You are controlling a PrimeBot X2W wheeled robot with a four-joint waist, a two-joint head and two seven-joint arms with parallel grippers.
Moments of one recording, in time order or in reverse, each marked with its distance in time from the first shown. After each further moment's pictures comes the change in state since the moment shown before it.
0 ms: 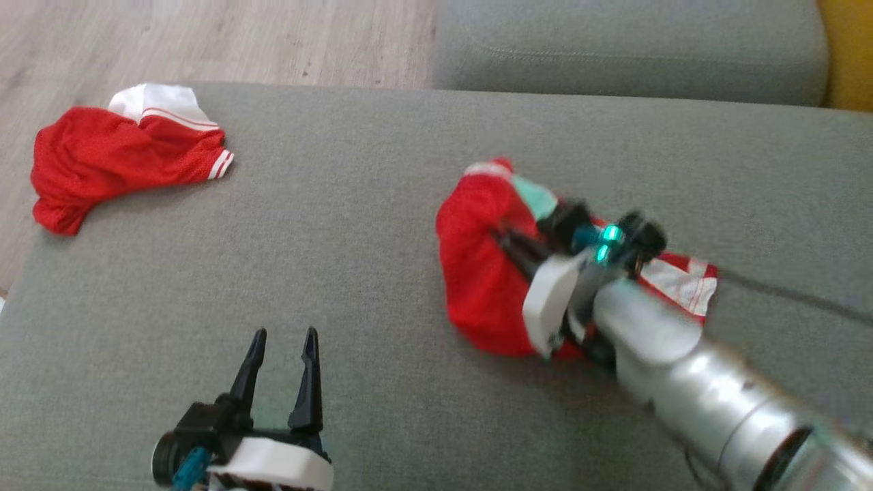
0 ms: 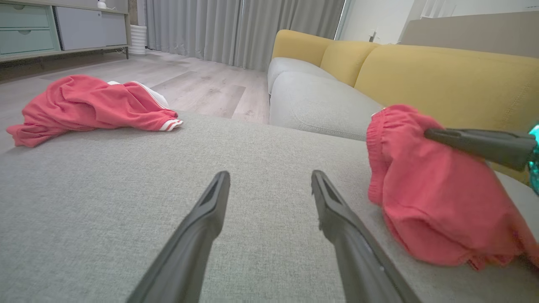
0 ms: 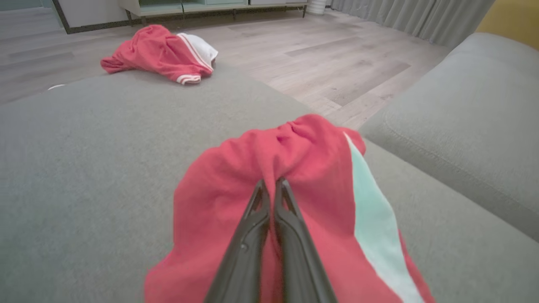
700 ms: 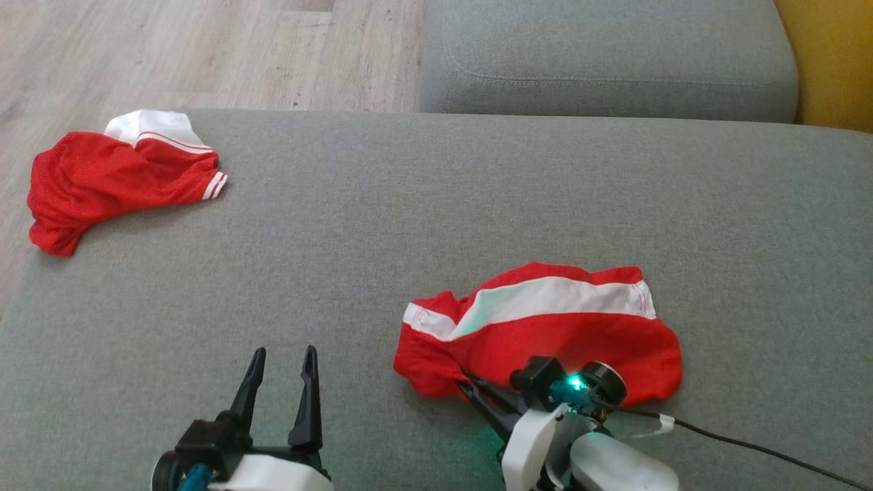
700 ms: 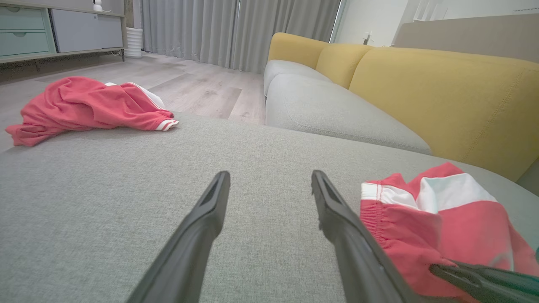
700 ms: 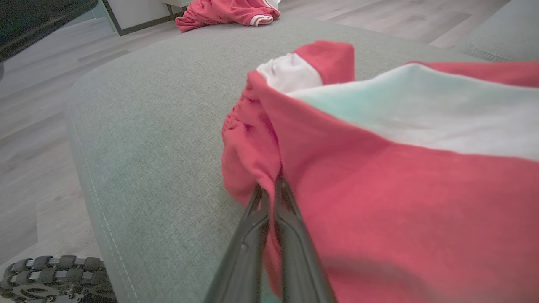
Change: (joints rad) left arm 0.050 0.002 0.000 -0.009 0.000 0.012 0.000; right arm 0.416 0.019 -0.105 -0.207 -0.165 0.000 -0.027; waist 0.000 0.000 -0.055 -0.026
